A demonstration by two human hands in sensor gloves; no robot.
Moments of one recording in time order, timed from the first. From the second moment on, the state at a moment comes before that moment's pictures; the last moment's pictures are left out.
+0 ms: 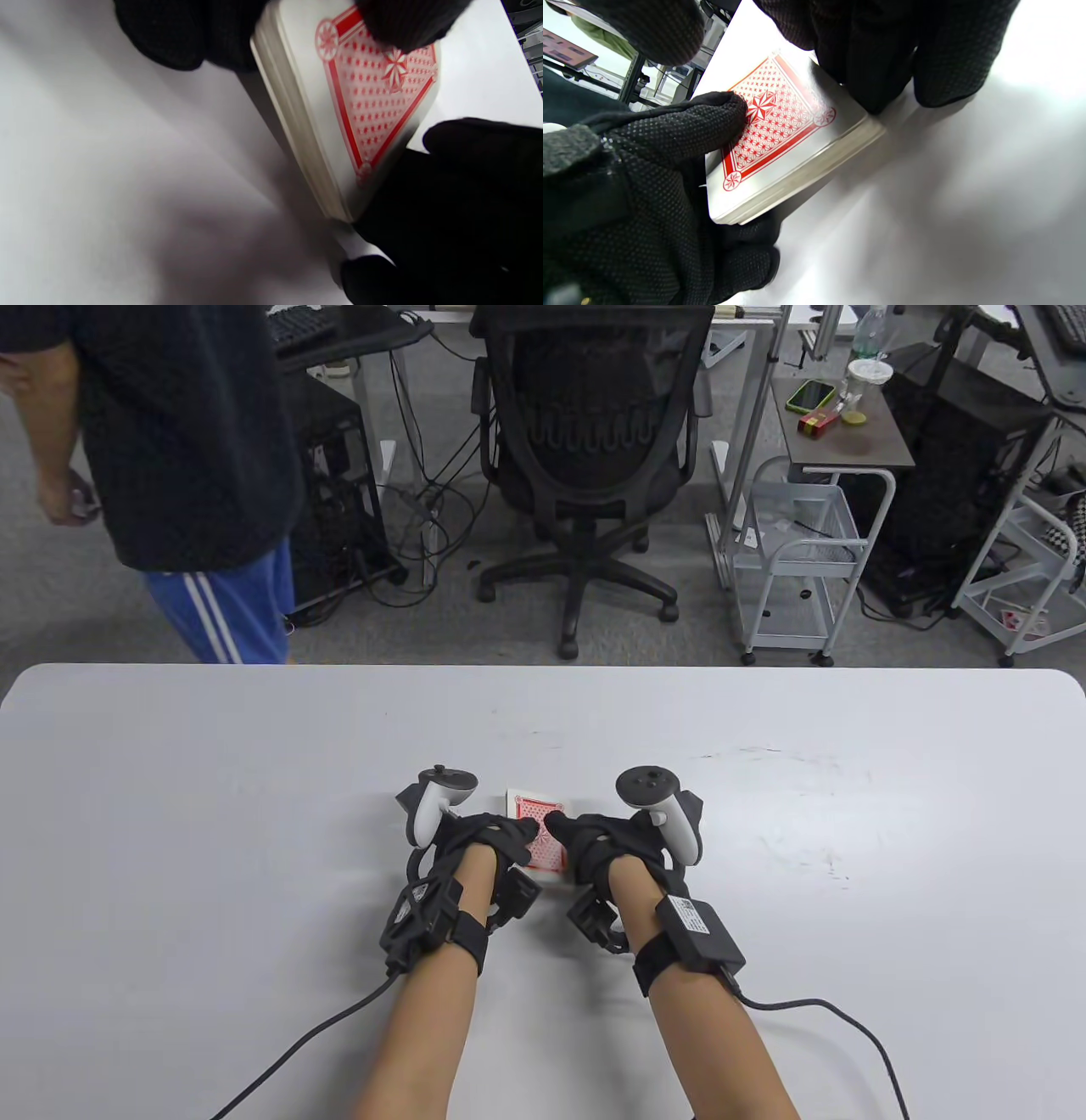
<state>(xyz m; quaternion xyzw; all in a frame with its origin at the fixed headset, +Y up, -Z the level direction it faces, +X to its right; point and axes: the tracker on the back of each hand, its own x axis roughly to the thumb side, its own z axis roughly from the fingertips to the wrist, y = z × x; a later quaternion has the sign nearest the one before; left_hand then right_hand) -0.128 -0.784 -0.478 -0.39 0.21 0.42 0.79 0.090 -0.762 -0.464 -0.06 0.30 0.84 0.45</state>
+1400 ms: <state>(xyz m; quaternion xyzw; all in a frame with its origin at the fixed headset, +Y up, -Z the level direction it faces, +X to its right) -0.173 -0.798 -0.330 -0.28 0.00 0.79 0.55 0.089 -0.740 -0.341 0.08 0.11 0.84 0.53</state>
